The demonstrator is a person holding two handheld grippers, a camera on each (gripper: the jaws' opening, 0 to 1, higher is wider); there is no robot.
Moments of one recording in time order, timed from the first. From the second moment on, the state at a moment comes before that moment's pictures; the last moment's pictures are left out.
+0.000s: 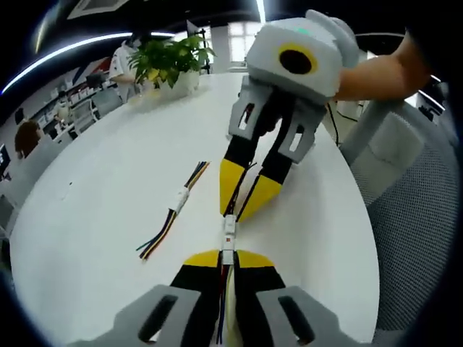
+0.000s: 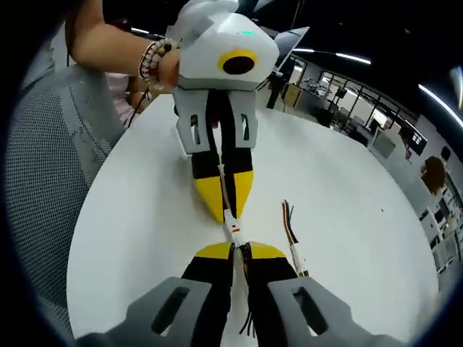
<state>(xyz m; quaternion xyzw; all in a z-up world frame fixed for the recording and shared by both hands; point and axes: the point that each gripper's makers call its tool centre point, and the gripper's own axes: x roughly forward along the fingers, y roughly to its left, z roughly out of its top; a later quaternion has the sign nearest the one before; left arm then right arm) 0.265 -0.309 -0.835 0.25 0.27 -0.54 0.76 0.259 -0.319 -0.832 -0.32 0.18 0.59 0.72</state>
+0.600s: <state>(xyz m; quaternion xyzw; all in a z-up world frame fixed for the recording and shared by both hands) 0.264 -0.315 -0.823 0.23 0.25 -0.55 0.76 0.258 -0.319 -0.820 -0.29 0.18 0.60 0.73</state>
